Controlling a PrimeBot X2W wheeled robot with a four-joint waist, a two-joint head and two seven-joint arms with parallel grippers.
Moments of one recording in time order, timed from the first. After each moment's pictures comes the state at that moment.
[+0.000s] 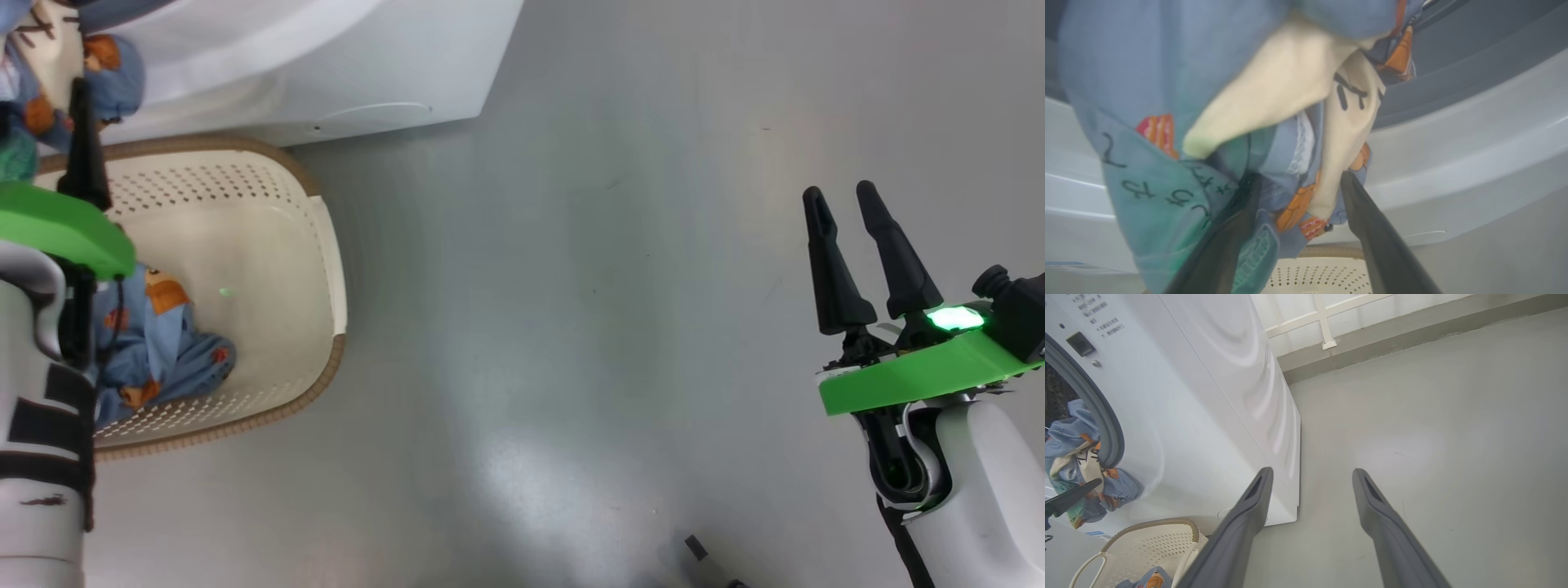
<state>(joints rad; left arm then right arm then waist) -0.92 0.22 0.04 0.85 -0.20 -0.13 -0.26 -0.39 -0.22 0.12 0.15 0.62 0.13 -0.25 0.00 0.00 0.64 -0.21</state>
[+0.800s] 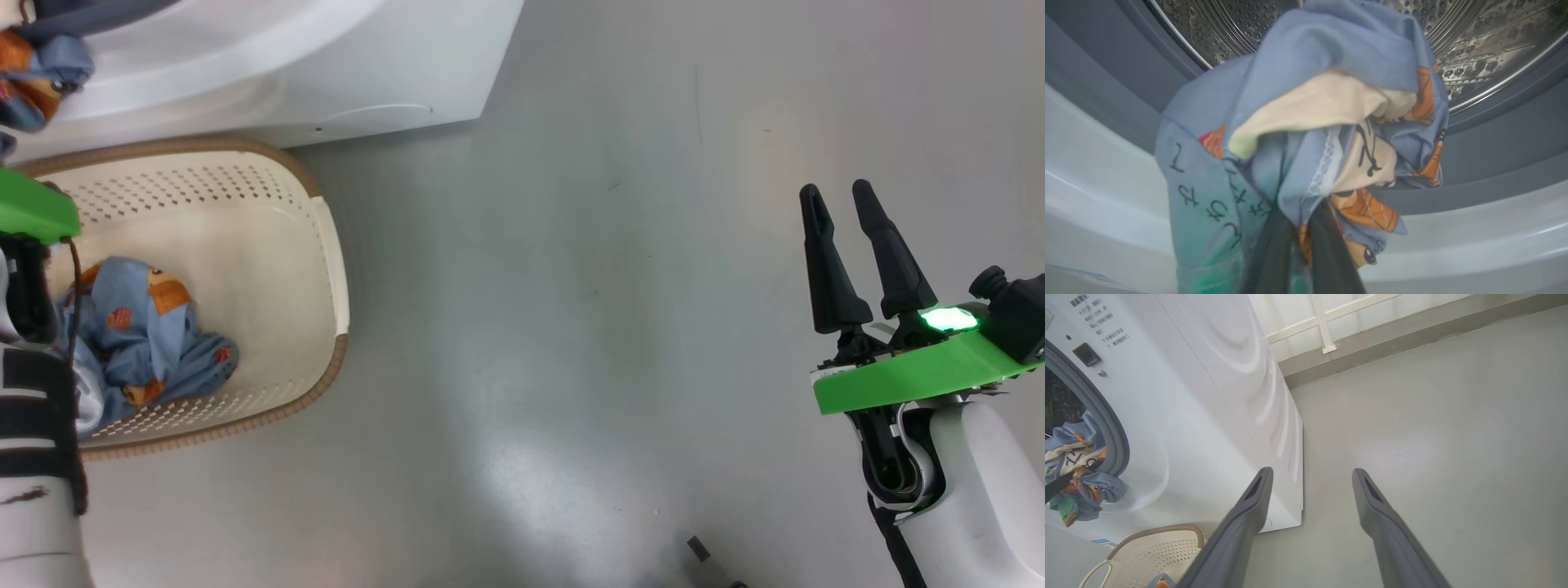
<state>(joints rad) -0.92 0.19 0.21 0.75 -0.20 -0.13 -0.26 -0.39 -0.19 0.11 0.15 0.62 0.13 -0.25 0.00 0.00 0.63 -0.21</state>
